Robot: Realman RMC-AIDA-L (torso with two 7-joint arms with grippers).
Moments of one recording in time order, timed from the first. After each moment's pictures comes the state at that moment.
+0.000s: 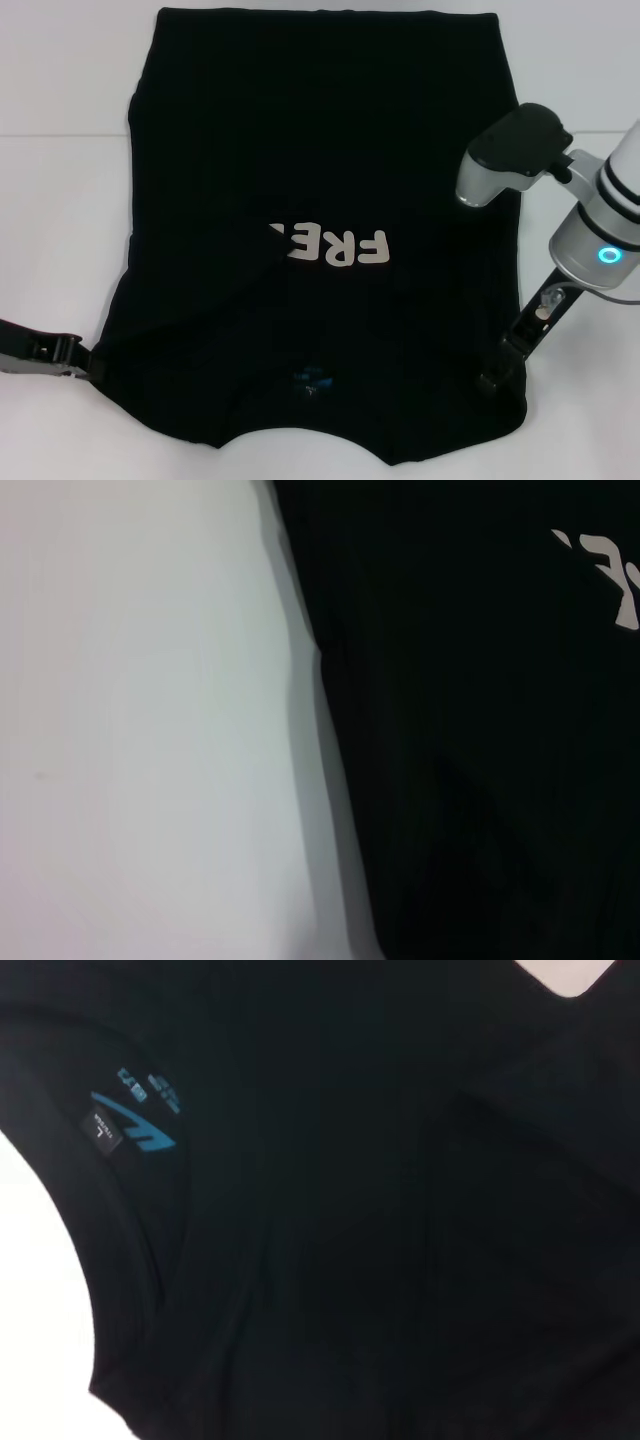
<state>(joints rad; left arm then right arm) -0.59 -2.00 0.63 0.86 2.66 1.57 -2.42 0.99 2.10 -1.15 -0.76 -2.82 -1.56 2.46</state>
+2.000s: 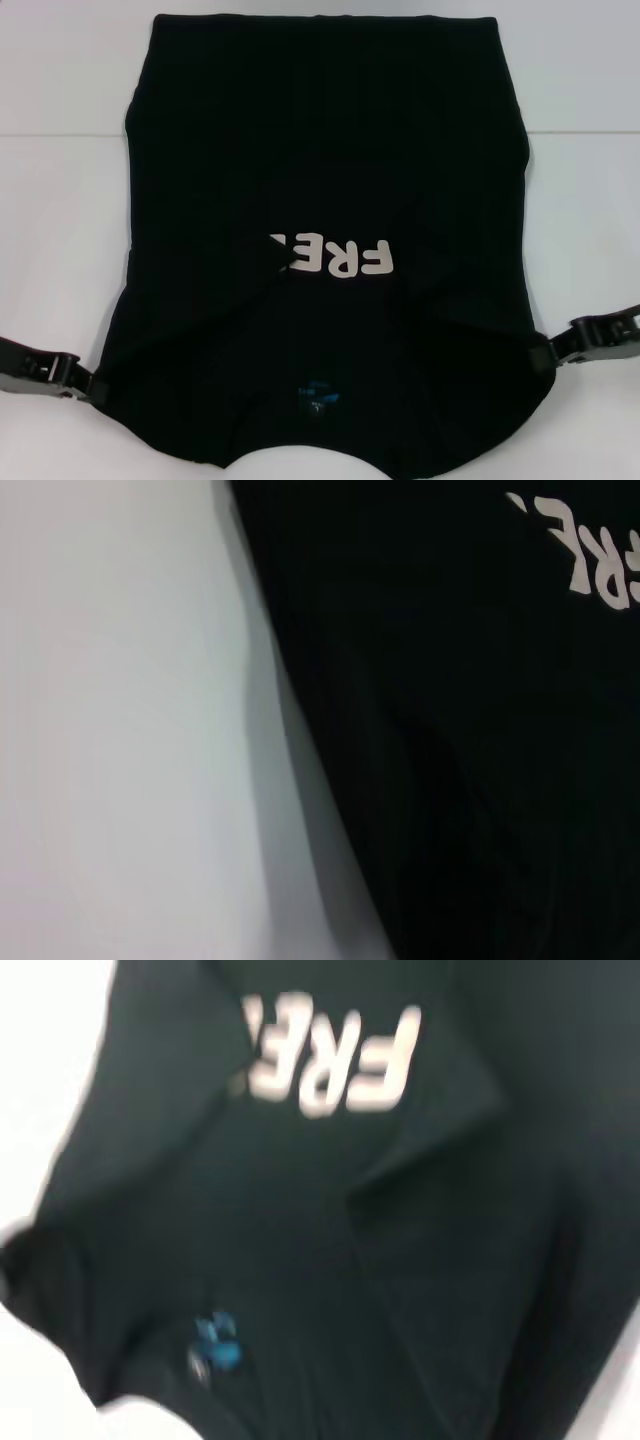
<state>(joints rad) -0.59 -1.95 0.63 0.79 2.63 1.65 -2.38 0.68 2.03 -0.68 -0.85 -2.56 -1.68 2.45</state>
